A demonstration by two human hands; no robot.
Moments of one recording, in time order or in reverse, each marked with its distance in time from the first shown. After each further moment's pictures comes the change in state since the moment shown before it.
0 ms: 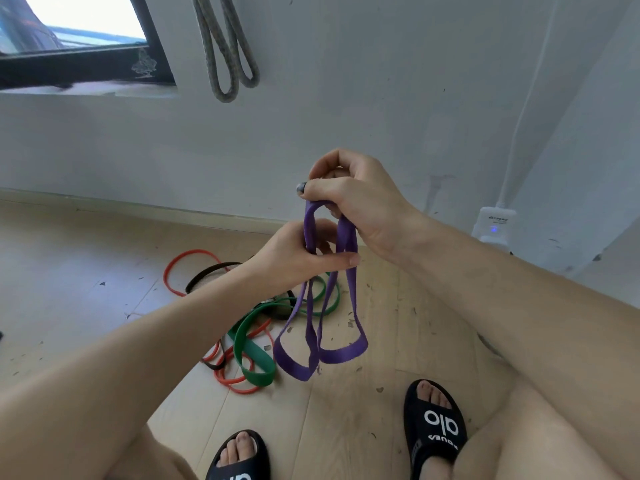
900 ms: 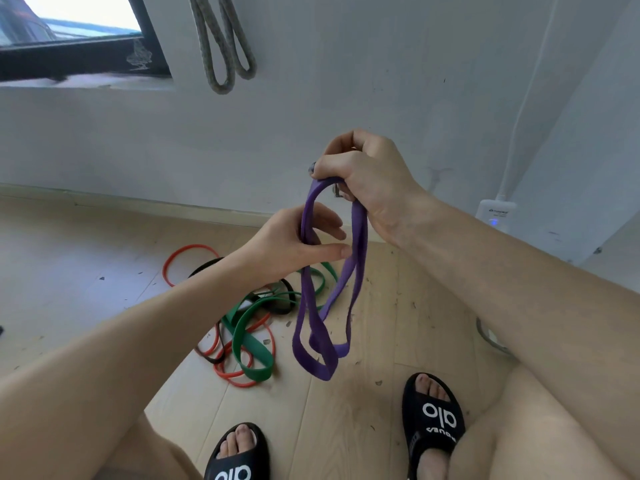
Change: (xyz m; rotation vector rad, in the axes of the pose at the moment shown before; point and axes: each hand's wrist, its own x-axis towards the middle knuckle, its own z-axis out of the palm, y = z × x) left_hand 0.005 -0.005 -0.007 0.023 0.032 0.005; right_hand 0.006 -0.005 -0.009 -0.006 0.124 0.020
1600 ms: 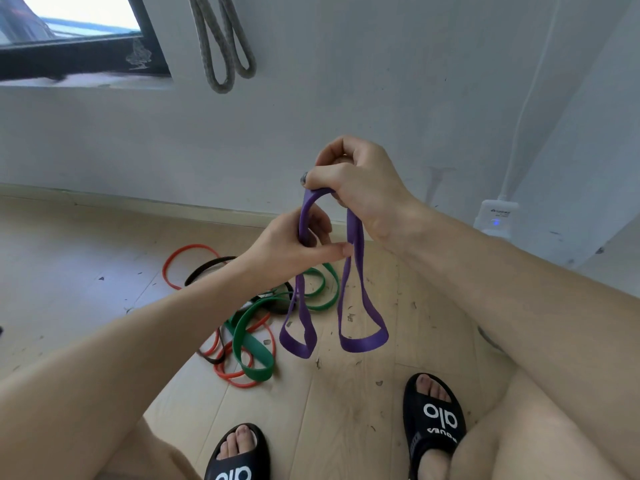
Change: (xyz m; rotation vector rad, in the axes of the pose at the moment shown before) left_hand 0.000 -0.010 0.007 -0.009 0.085 -0.039; right_hand -0.001 0.004 0.008 -0.108 -0.028 -0.025
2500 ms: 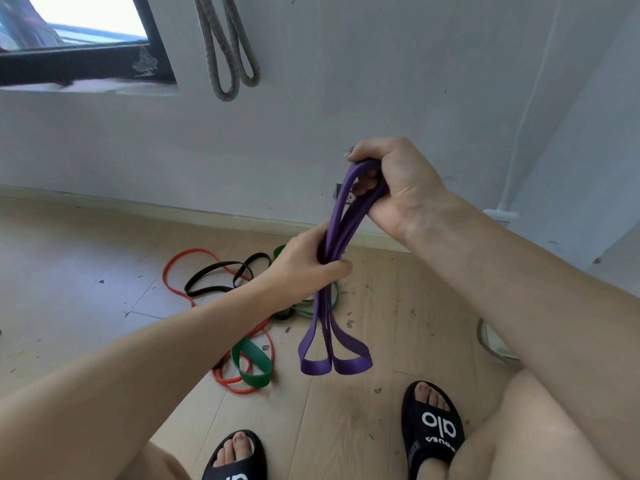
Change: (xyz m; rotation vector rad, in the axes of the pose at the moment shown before) left_hand -0.005 0.005 0.023 0.037 -0.061 -0.007; right_hand 0.017 -0.002 -0.018 0.631 0.195 0.264
